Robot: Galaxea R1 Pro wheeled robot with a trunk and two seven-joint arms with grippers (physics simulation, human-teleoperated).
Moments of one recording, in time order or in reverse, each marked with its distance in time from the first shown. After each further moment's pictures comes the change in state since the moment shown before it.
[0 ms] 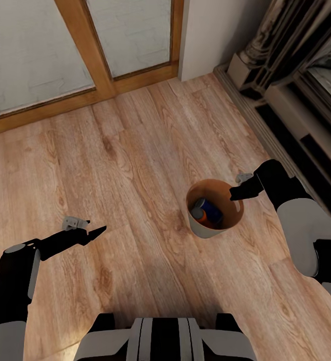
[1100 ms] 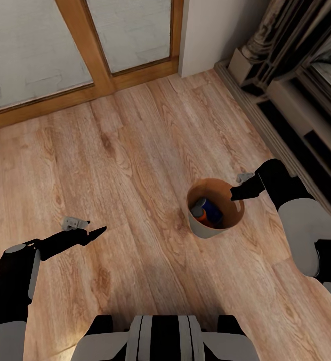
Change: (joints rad) left arm 0.001 0.000 -0.001 0.001 -0.004 0.000 0.000; right arm -0.001 -0.009 0.003 -0.003 -0.015 0.010 0.005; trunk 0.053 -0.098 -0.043
